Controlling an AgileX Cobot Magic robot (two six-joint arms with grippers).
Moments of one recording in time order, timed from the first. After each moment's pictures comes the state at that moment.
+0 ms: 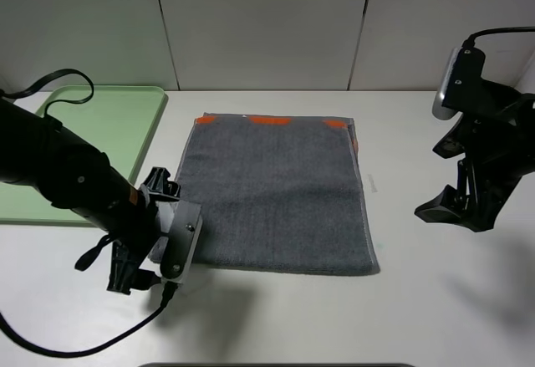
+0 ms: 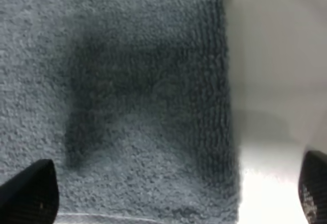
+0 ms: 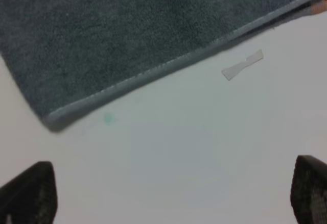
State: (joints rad) left arm -0.61 1.78 -0.62 0.05 0.09 1.13; right arm 0.16 1.28 -0.67 0.37 0.60 -1.24
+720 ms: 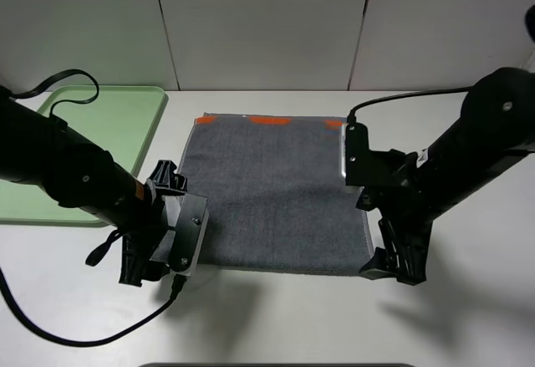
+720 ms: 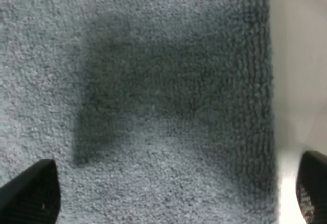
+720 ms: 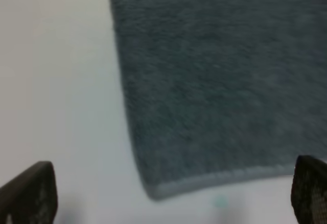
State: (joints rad) left arm -0.61 1.80 -0.62 0.04 0.03 1.13; right arm 0.47 1.58 -0.67 0.37 0.50 -1.26
